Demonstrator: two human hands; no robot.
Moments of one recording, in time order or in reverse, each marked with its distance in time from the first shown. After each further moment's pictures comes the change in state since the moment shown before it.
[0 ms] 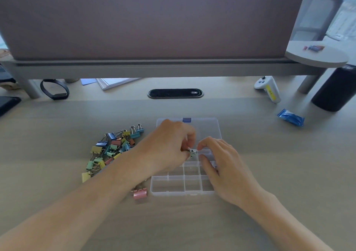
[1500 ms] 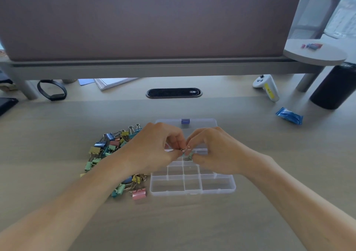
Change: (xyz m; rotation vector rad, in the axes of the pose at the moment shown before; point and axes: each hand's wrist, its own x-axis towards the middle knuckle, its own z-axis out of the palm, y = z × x) left_hand -0.012 -0.023 -0.005 -0.153 0.002 0.009; right_hand 0.055 -0.008 -0.025 0.046 -0.367 -0.021
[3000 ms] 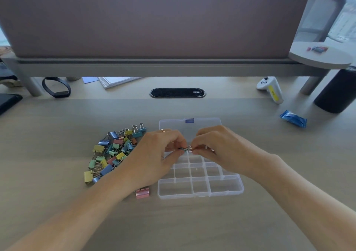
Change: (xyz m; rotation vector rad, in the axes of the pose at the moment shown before) left_hand -0.016 -0.019 0.022 -0.060 0.197 0.097; right_hand 0.001 0.006 -0.008 -0.214 0.037 -0.241
